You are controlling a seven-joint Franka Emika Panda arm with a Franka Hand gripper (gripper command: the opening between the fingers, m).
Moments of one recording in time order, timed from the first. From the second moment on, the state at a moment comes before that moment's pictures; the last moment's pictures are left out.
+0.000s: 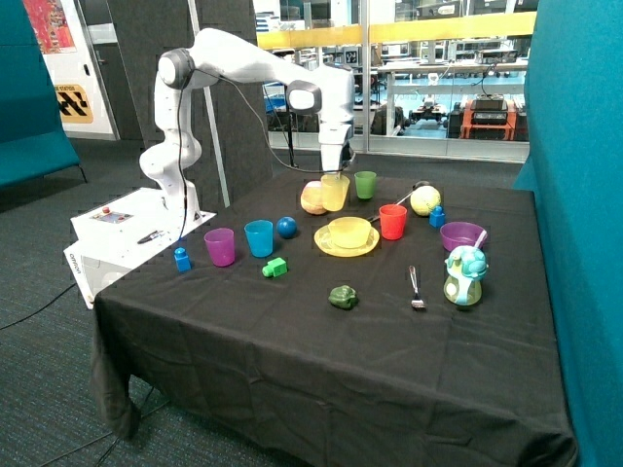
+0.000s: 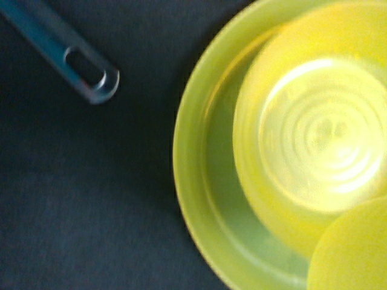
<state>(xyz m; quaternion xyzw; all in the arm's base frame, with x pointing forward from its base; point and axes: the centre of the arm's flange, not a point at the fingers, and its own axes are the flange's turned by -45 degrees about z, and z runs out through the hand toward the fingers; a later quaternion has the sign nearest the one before) 0.646 -0.018 0.442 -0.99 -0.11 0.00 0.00</state>
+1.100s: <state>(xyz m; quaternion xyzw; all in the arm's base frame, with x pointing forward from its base) 0.698 -0.015 0.384 -0.99 -0.11 0.01 0.00</state>
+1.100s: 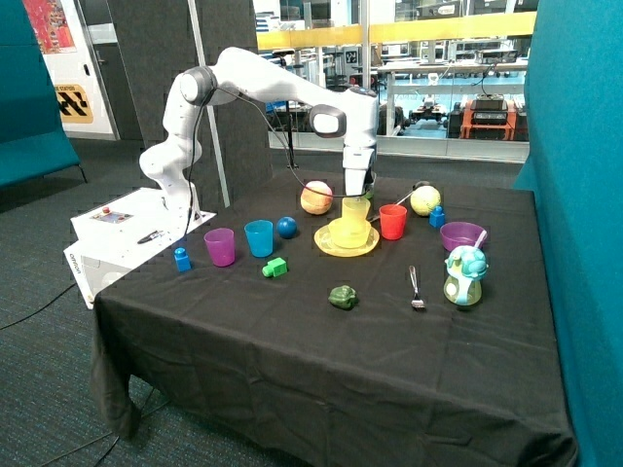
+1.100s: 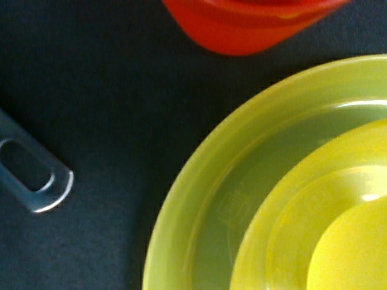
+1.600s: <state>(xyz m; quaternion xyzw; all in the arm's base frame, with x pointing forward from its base) 0.687 -0.026 0.368 -0.99 -0.11 0.01 0.00</state>
